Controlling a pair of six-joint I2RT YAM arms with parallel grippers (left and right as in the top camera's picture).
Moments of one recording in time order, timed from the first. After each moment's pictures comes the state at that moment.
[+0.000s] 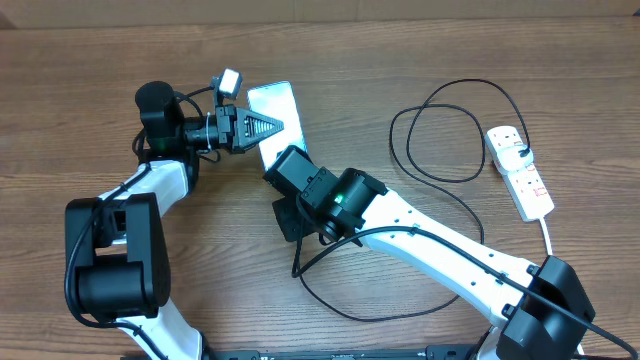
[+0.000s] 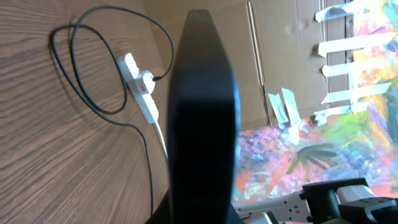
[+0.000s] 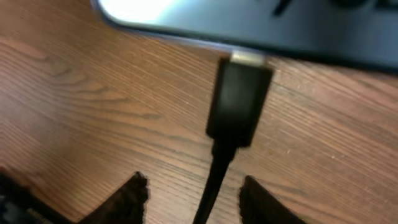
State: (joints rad) left arm 0.06 1.89 0.99 0.73 1.54 -1.12; right arm 0.92 1.73 1.44 -0.87 -0.04 0.52
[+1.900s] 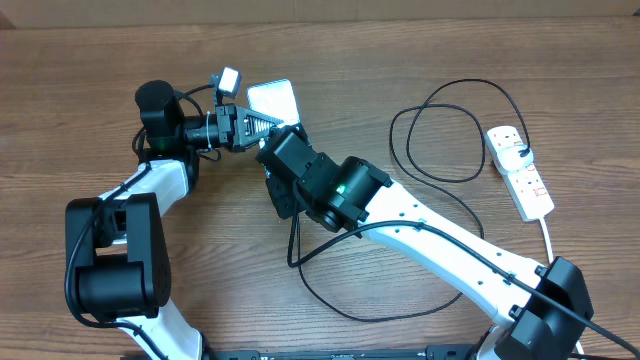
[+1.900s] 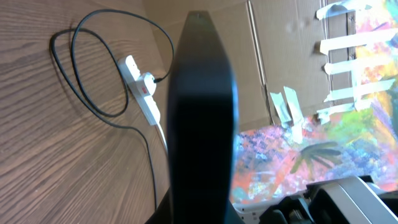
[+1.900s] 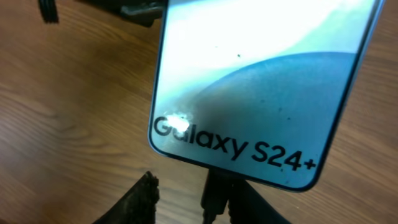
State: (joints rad) left arm 0.05 1.89 0.99 0.73 1.53 -1.10; right arm 0.91 1.74 1.55 -0.83 0.10 0.46
